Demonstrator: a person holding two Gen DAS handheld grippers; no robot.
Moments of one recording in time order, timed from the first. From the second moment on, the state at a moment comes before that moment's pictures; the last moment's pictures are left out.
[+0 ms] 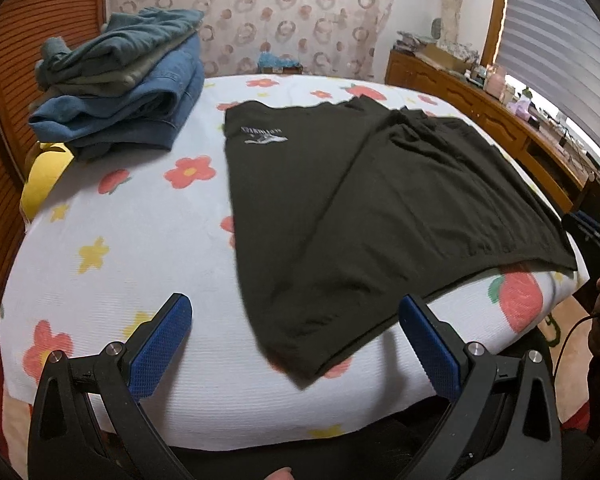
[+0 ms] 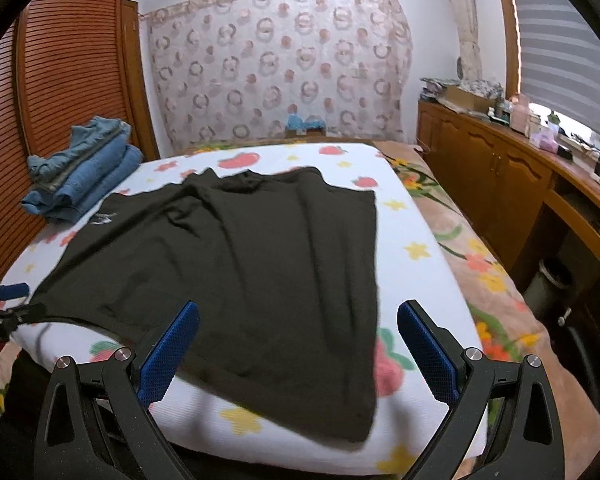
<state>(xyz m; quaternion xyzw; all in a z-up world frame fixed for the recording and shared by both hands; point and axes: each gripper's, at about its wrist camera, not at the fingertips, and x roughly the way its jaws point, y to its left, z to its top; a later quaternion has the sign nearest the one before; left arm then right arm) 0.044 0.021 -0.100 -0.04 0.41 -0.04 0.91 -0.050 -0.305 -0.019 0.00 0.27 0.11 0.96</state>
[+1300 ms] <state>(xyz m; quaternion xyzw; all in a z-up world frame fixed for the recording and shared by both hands) 0.026 0.037 -0.102 -0.06 0.39 -0.12 0.91 -0.041 -0.310 -0.012 0.01 0.28 0.19 0.94</state>
